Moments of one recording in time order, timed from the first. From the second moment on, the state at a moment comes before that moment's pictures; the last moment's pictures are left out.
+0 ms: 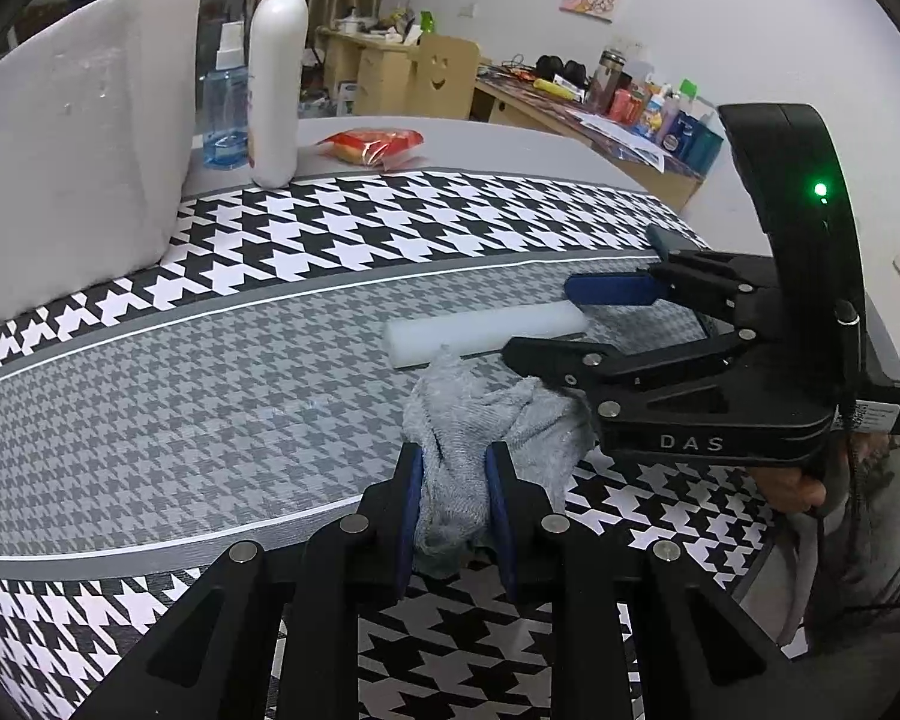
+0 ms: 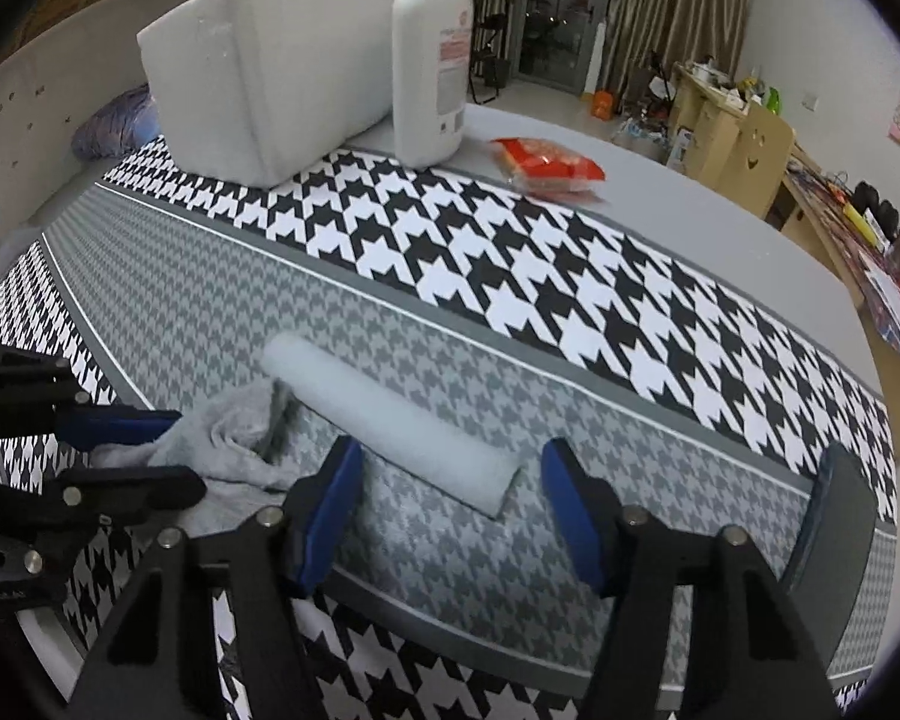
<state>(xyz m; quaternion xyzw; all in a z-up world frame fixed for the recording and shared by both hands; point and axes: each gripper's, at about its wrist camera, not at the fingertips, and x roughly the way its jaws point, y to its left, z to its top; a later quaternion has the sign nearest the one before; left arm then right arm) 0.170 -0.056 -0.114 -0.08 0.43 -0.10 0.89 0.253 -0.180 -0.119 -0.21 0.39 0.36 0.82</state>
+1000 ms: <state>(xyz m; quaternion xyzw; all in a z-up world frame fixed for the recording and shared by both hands) 0.159 -0.048 -0.093 -0.08 0.40 -0.09 0.91 0.245 -0.198 -0.087 -0.14 0.40 0.33 0.84</state>
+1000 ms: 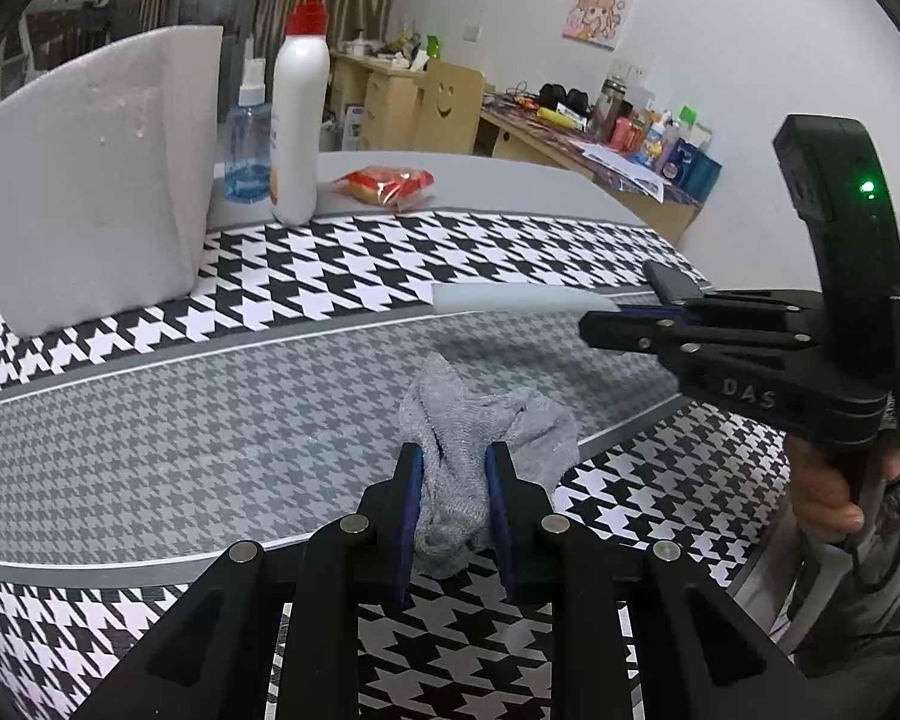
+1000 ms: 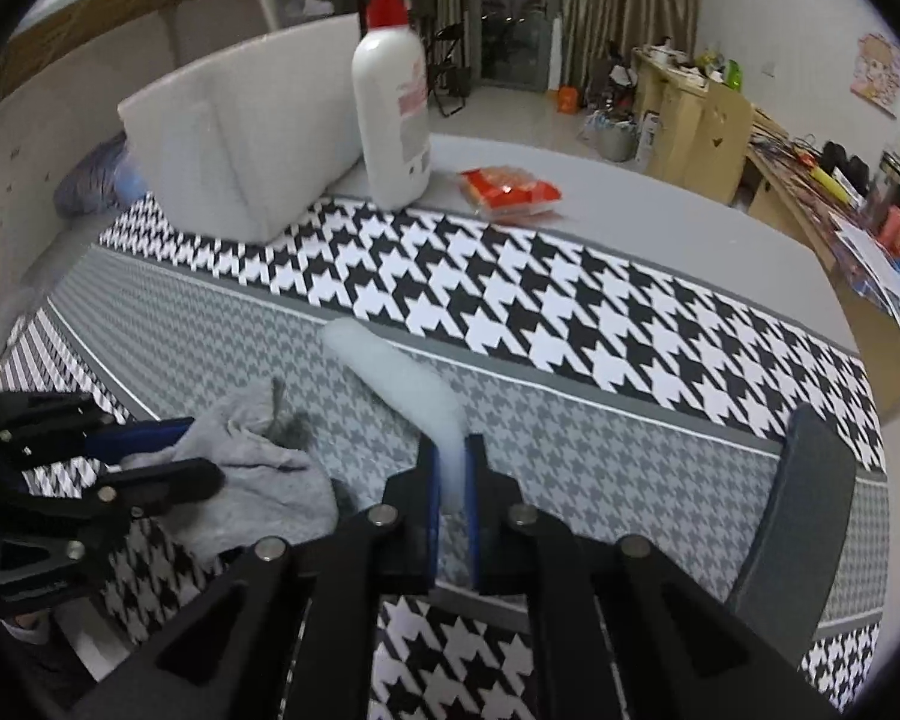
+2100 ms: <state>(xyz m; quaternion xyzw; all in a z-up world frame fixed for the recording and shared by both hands) 0.134 -0.041 -0.061 -0.04 0.36 -0.08 0.93 0.208 -0.216 -0.058 -0.07 0.37 0.29 0.88</state>
